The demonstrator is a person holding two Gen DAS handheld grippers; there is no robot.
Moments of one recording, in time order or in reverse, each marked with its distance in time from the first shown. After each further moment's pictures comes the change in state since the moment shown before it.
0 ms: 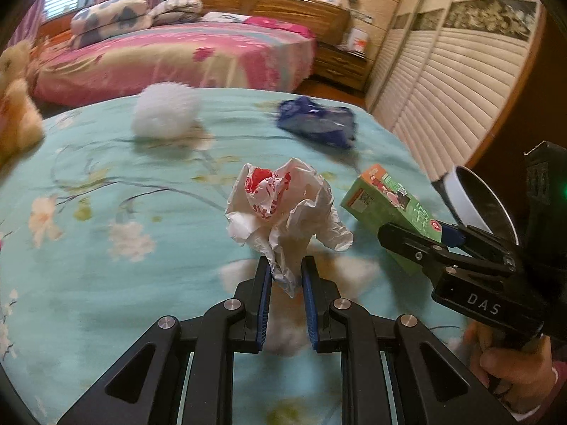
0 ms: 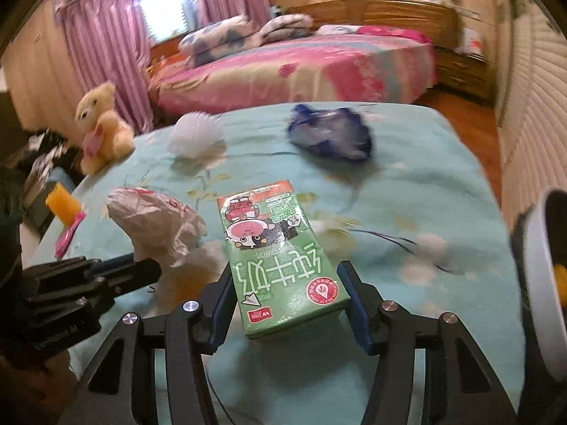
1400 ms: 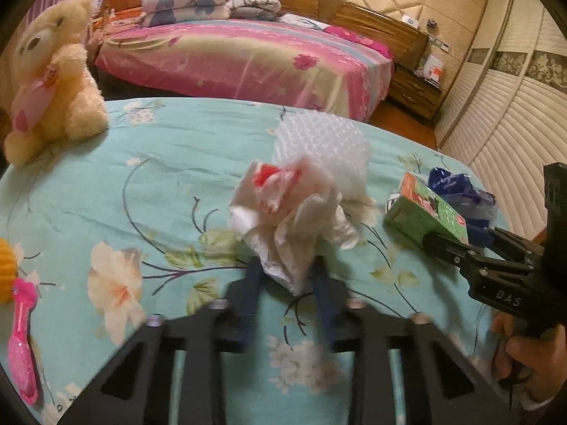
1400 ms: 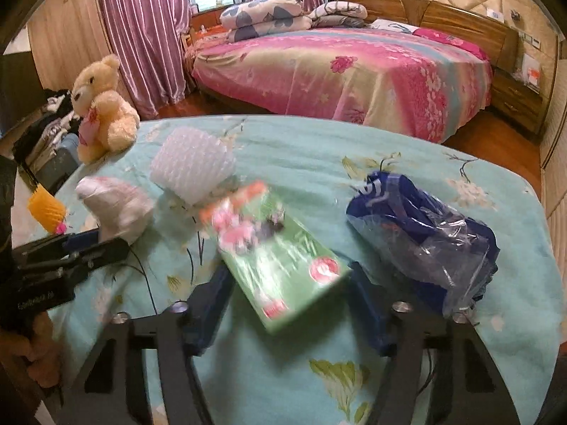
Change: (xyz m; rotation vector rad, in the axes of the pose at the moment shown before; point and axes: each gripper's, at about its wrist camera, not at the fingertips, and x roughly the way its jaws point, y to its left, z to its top) left arm 0.042 0.122 0.061 -0.186 -0.034 0.190; right arm 0.111 0.043 0.084 -0.216 0.087 0.095
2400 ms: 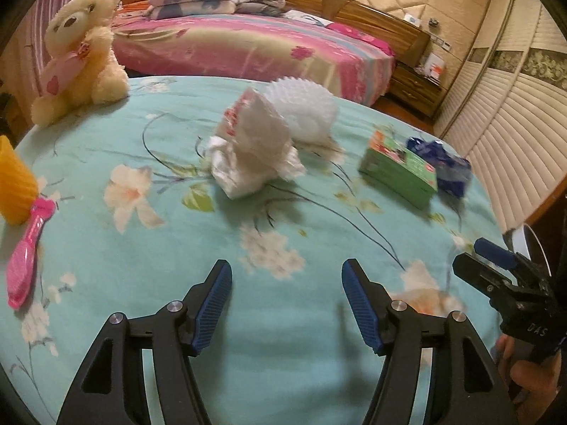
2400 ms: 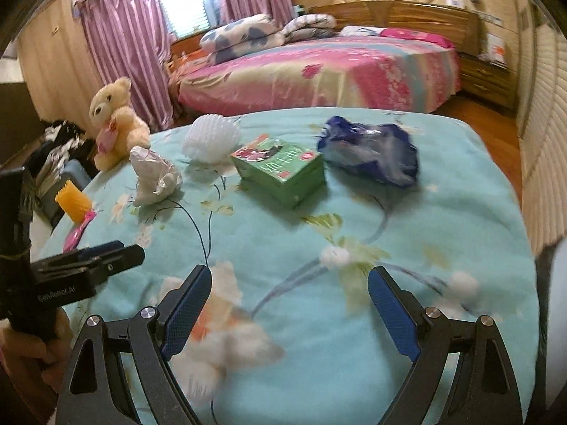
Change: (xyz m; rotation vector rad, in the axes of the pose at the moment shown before) left arm -0.060 -0.016 -0.050 -0.037 0.013 0.018; right arm -0.068 0.001 -0.066 0.113 -0.066 -0.002
